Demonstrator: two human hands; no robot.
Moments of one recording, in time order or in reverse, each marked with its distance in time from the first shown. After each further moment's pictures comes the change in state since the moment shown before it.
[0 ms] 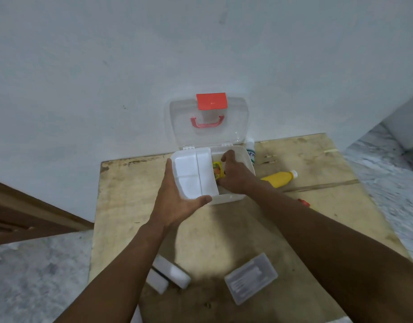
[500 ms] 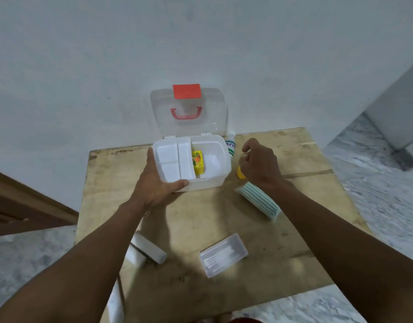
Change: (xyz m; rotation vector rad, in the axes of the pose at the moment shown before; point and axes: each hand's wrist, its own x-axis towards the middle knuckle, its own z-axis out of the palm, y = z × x) left_hand -0.012 0.011 0.005 0.046 -0.017 -0.092; right_hand -0.074 0.063 -0.056 -0.038 0.451 0.008
